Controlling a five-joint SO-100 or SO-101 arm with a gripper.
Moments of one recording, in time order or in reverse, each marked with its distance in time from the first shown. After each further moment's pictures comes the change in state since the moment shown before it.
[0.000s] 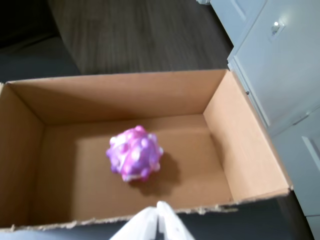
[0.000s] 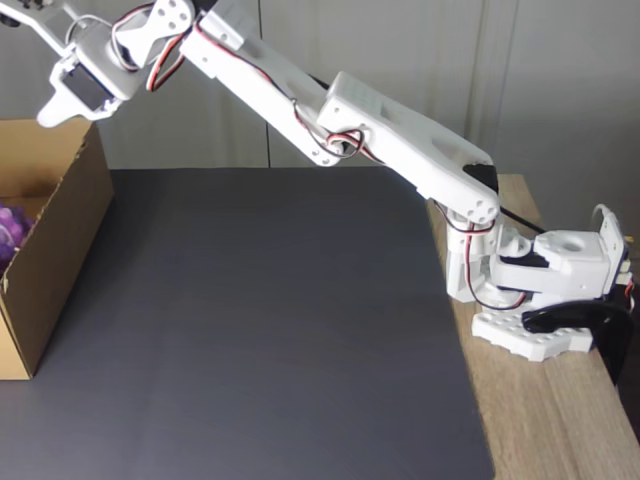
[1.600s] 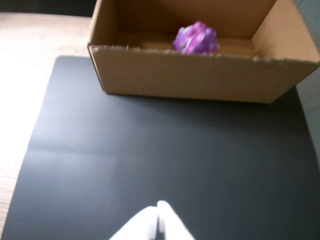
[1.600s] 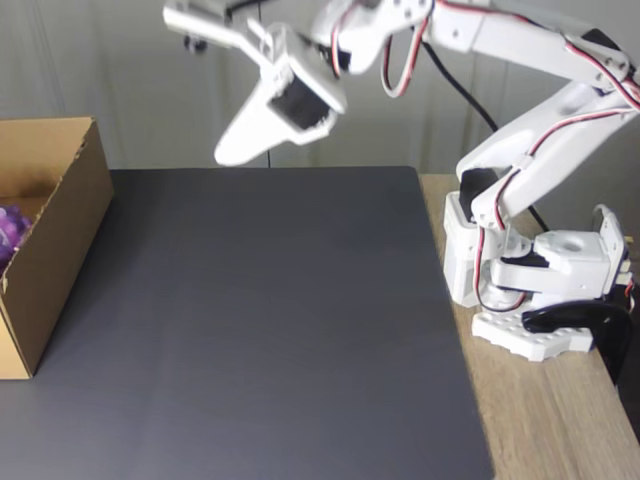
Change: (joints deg) arm -10.8 105.6 133.9 -21.6 -1.0
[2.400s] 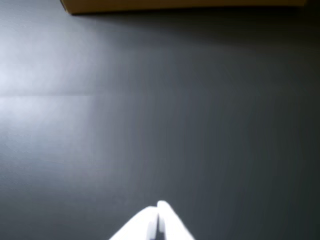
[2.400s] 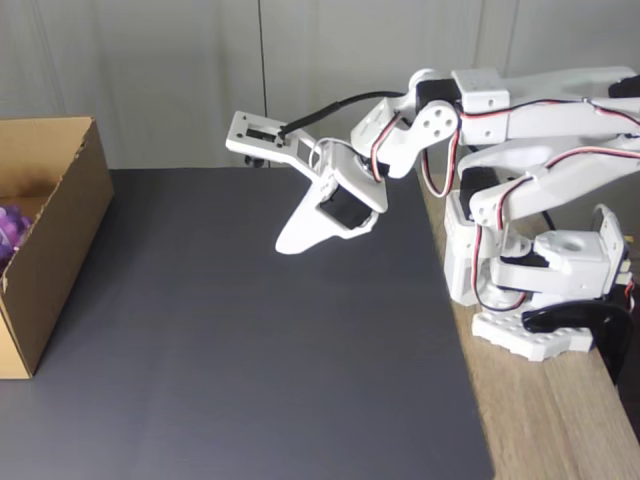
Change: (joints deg) arm 2.8 21.4 40.4 -13.4 -3.6
